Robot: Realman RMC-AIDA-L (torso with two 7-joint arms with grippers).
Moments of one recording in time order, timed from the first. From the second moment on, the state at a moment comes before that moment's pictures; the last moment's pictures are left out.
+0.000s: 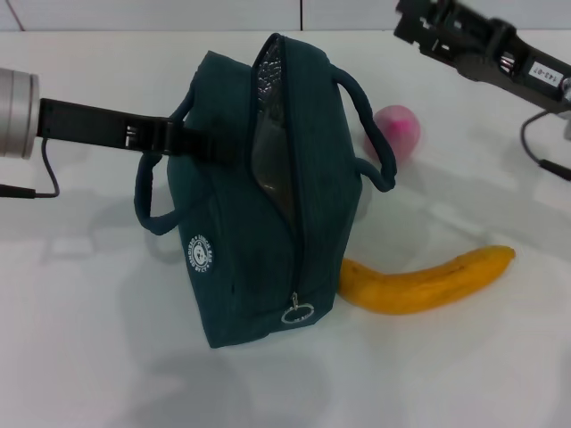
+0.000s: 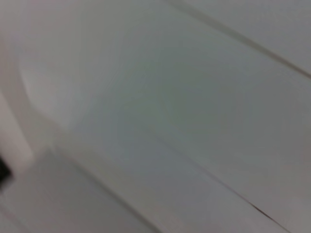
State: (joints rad) left arm -0.58 -2.05 0.82 1.09 2.07 1.75 -2.39; right arm 0.75 2.02 -0.52 -0.20 -1.61 -1.62 1.75
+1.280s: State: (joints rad) left arm -0.58 -2.04 0.81 1.07 2.07 1.75 -2.37; right arm 0.87 1.98 -1.10 -1.20 -2.39 -1.79 2.22
